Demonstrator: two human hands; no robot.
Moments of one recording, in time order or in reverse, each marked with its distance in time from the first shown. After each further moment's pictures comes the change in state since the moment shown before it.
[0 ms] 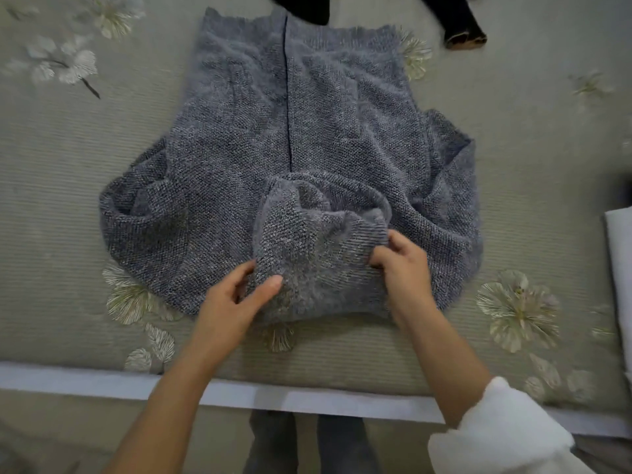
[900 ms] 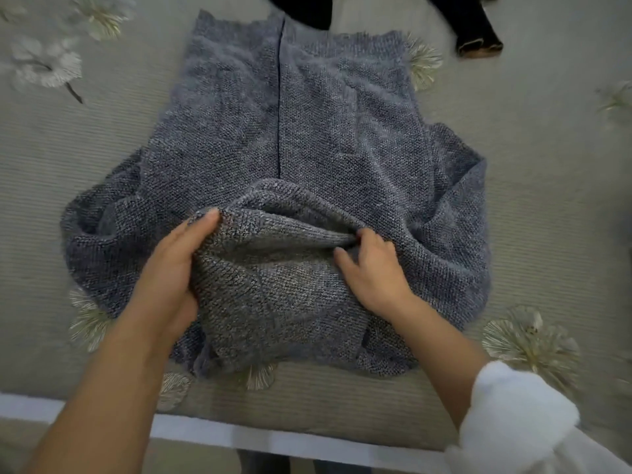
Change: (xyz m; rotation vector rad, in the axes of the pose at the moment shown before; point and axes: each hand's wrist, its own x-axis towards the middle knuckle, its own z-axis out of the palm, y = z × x) left_hand 0.064 0.057 -0.004 -0.578 0.024 -0.022; right_hand 0.071 -0.003 0.003 -1.162 -0.162 -0.259
